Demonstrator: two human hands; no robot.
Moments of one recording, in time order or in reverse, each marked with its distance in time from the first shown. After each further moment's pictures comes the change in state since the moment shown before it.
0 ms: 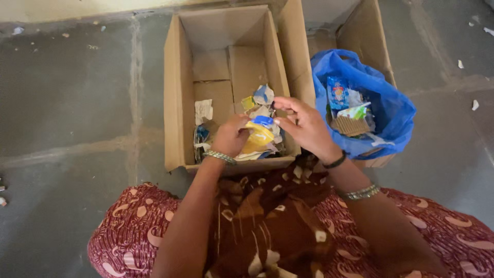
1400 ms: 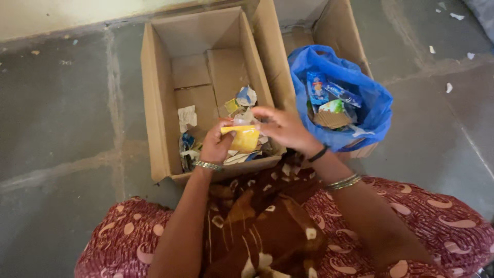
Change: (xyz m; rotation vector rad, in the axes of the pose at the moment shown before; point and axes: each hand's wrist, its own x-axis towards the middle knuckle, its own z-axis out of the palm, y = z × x) left_hand -0.017 -0.054 0.048 -0.521 0.010 -0.086; right_hand -0.001 0.042 0.000 0.111 -0.199 0.203
